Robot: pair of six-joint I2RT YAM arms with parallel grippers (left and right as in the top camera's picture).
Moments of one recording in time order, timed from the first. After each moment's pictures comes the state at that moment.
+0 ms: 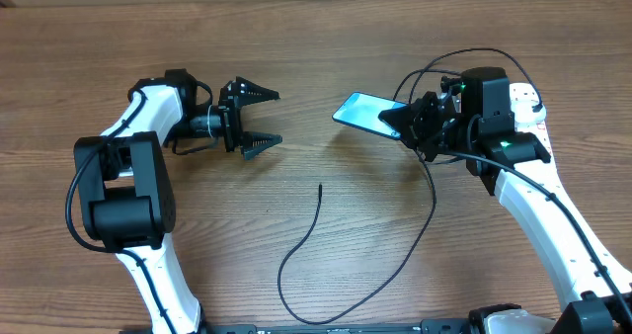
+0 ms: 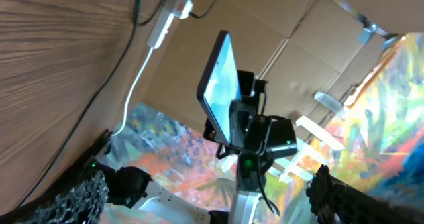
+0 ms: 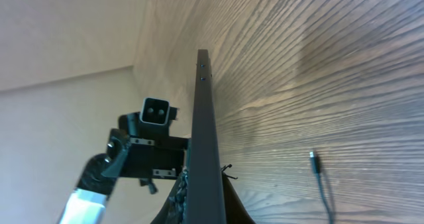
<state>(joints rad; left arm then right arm) 0.07 2.15 1.46 -1.08 1.53 -0.31 0.16 1.43 1.01 -0.36 -0.64 1.14</state>
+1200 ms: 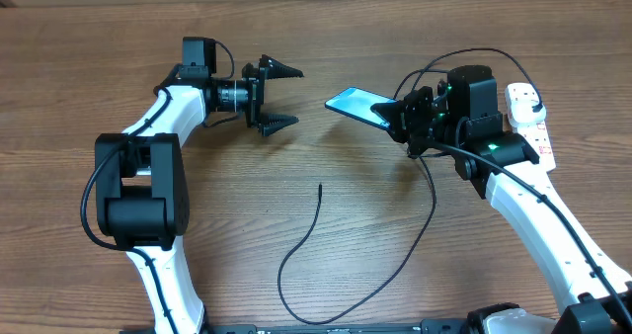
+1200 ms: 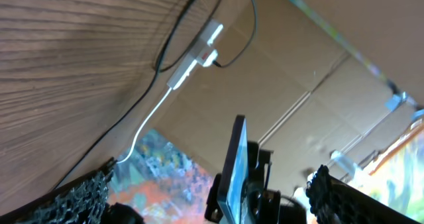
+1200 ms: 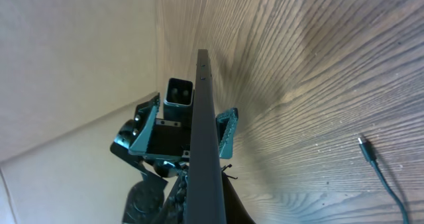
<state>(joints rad) -0.04 2.15 1.45 -0.36 1.31 -1.16 0.23 1.43 1.01 -0.28 -0.55 1.46</state>
